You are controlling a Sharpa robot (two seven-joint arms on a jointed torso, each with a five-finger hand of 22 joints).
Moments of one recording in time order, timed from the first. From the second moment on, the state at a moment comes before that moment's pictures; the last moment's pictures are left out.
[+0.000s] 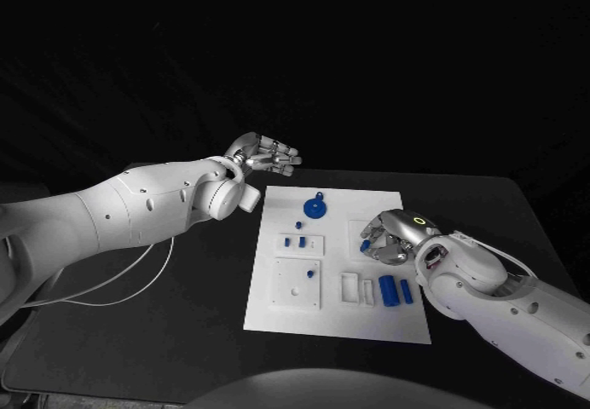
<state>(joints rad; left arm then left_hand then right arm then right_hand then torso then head) 1.22 -0.69 -0.09 1.16 -0.30 -0.30 0.26 1.38 -0.02 0.12 -0.11 0.12 1.07 0.13 0.07 0.06 1.13 0.12 0.06 0.06 1.20 0.11 0.07 0.08 0.08 1.10 0.09 0.07 0.22 0.73 -0.71 0.35 1.52 -1.86 -0.19 -0.27 1.25 -0.19 0.48 -0.19 0.15 1.11 0.10 0.07 0.07 1.25 0.06 0.06 0.06 1.44 -0.04 0.84 0.58 0.14 1.47 -0.06 0.40 0.72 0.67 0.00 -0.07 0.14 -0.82</state>
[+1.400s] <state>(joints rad) 1.22 -0.69 -0.09 1.15 -0.30 -0.29 0.26 1.38 -0.02 0.11 -0.10 0.12 1.07 0.13 0.07 0.06 1.13 0.12 0.06 0.06 1.20 0.11 0.07 0.08 0.08 1.10 0.09 0.07 0.21 0.73 -0.70 0.35 1.52 -1.84 -0.24 -0.29 1.21 -0.13 0.75 -0.18 0.09 1.24 0.08 0.06 0.07 1.41 0.01 0.06 0.07 1.44 -0.08 0.85 0.60 0.09 1.46 -0.10 0.44 0.86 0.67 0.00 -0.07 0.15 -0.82</state>
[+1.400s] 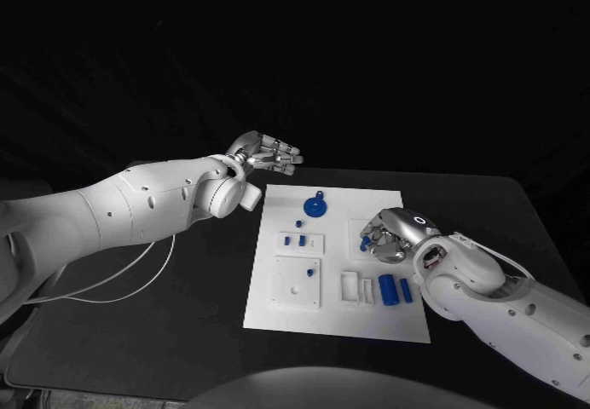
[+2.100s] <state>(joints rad) 1.22 -0.69 -0.09 1.14 -0.30 -0.28 0.25 1.38 -0.02 0.11 -0.10 0.12 1.07 0.13 0.07 0.06 1.13 0.12 0.06 0.06 1.20 0.11 0.07 0.08 0.08 1.10 0.09 0.07 0.21 0.75 -0.71 0.38 1.63 -1.60 -0.22 -0.26 1.20 -0.12 0.72 -0.20 0.10 1.24 0.08 0.06 0.07 1.41 0.01 0.06 0.07 1.44 -0.08 0.85 0.60 0.09 1.46 -0.10 0.42 0.89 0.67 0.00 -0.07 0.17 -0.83</state>
